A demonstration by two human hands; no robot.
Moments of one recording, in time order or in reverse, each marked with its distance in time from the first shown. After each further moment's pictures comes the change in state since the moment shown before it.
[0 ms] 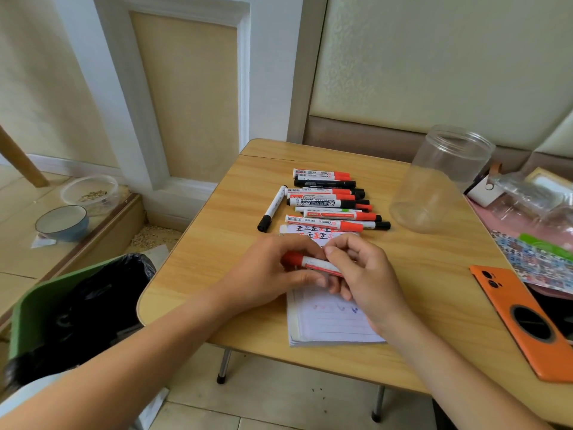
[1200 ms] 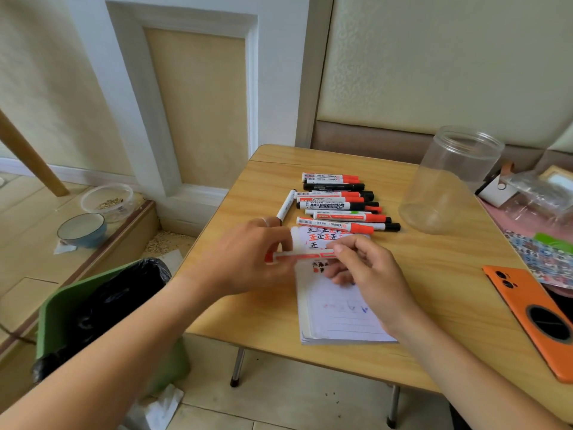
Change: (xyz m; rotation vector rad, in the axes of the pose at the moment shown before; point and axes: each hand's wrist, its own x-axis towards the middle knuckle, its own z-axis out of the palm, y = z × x) left_hand -0.011 -0.001 -0.047 0.599 -0.011 -0.037; right_hand -0.002 -0.003 0.005 0.037 0.001 0.012
